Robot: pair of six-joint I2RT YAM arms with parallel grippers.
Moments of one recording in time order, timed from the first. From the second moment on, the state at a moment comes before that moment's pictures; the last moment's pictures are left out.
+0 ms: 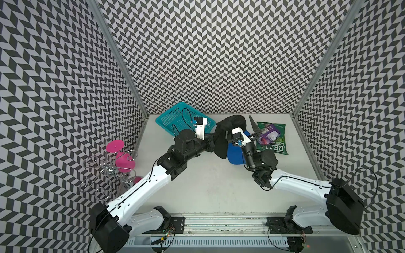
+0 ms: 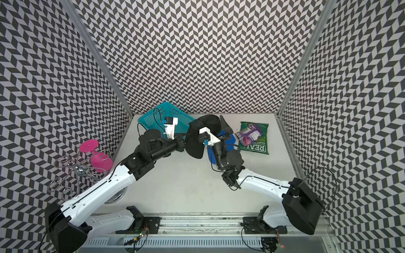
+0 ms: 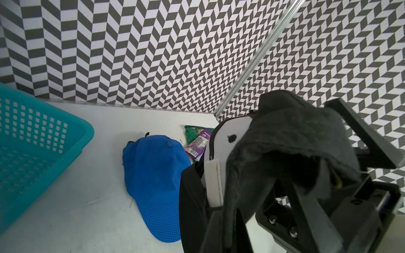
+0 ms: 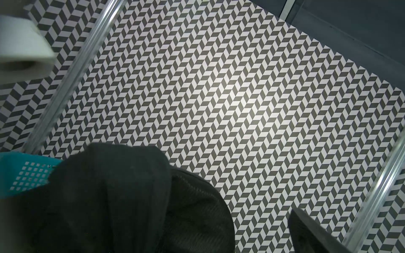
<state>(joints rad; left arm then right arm) -0.68 1.15 1.03 -0.07 0.17 -0.55 0.87 1.36 0.79 1.08 0.52 -0.84</state>
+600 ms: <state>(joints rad) -0.75 1.19 1.13 -0.27 -0.06 -0.25 0.88 1.36 0.85 0.83 0.45 -0.85</state>
